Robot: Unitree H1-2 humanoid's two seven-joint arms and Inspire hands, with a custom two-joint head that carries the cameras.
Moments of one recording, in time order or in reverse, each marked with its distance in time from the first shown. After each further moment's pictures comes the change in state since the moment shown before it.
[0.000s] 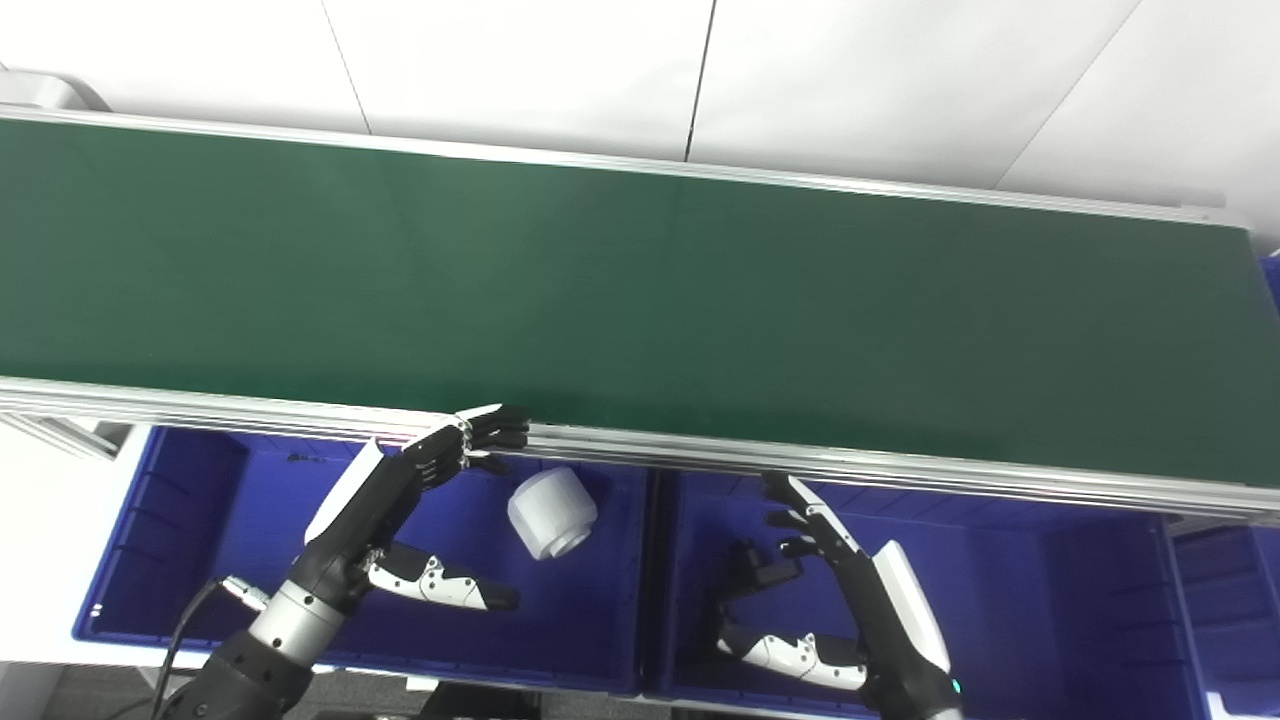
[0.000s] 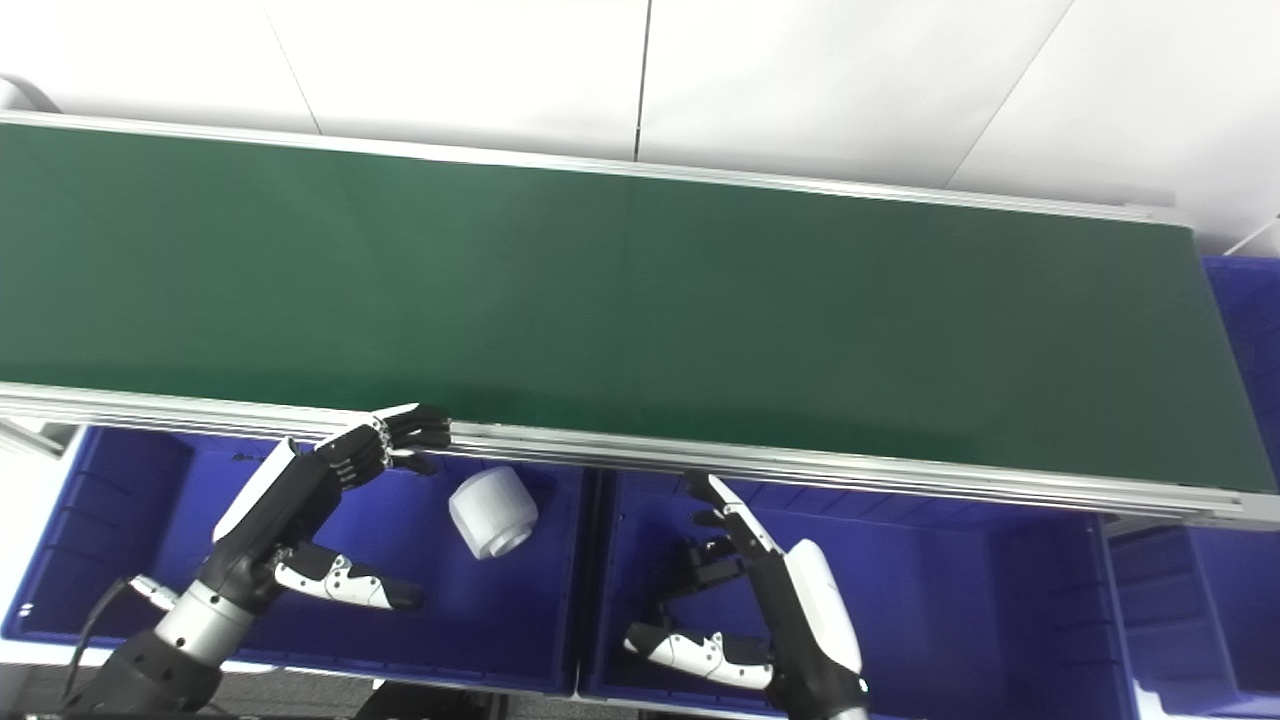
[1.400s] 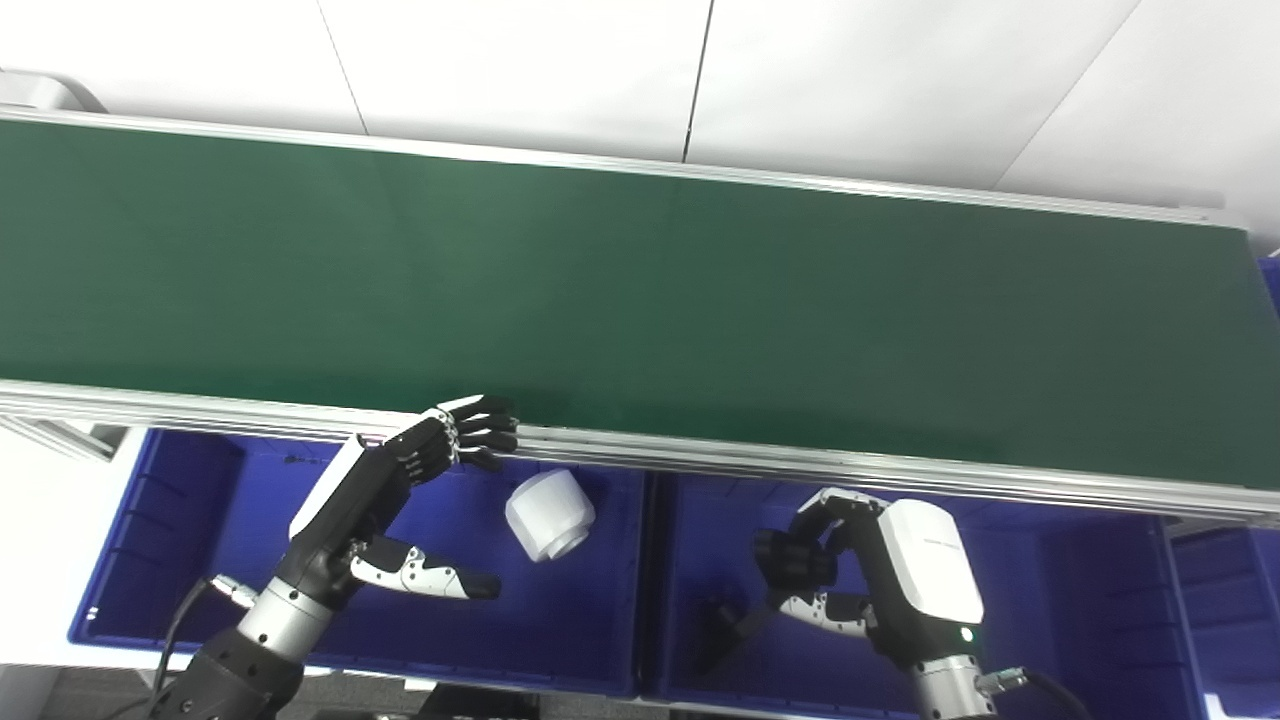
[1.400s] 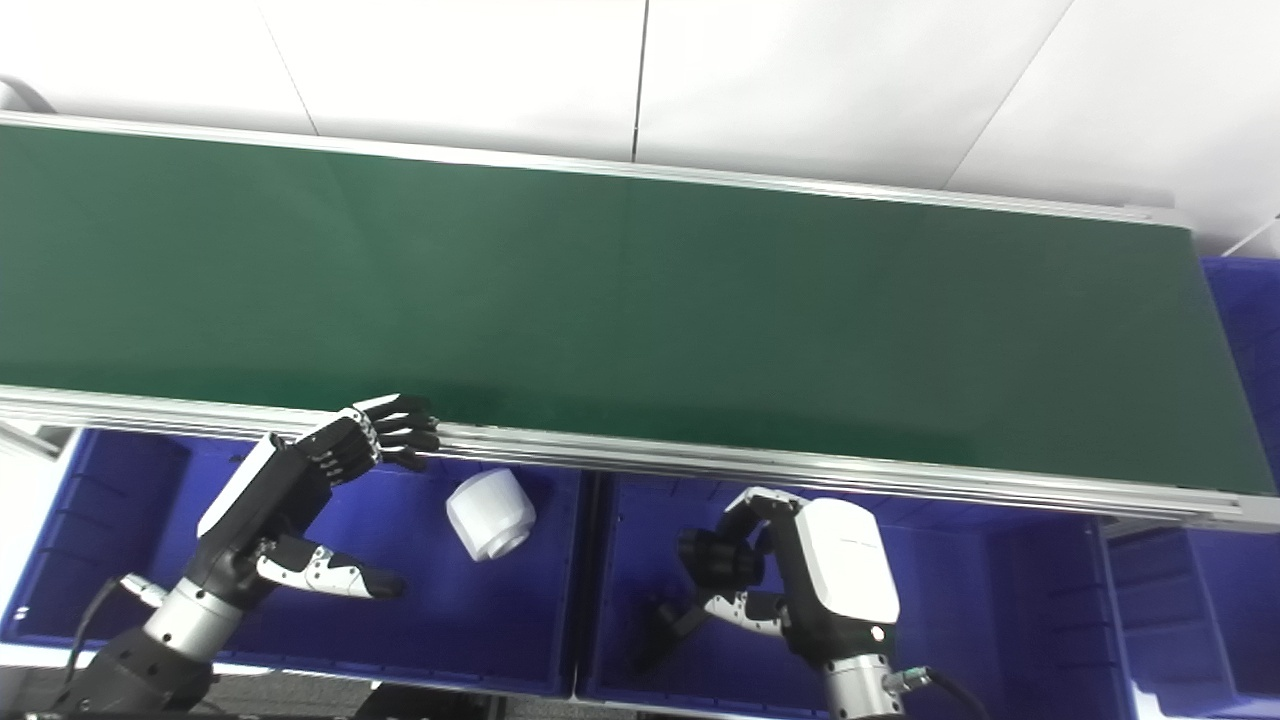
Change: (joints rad) left arm -0.008 0.012 0.012 0.028 -0.097 -0.021 -0.012; right arm -0.138 -0.078 0.028 0.100 -0.425 0.186 -0.156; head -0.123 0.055
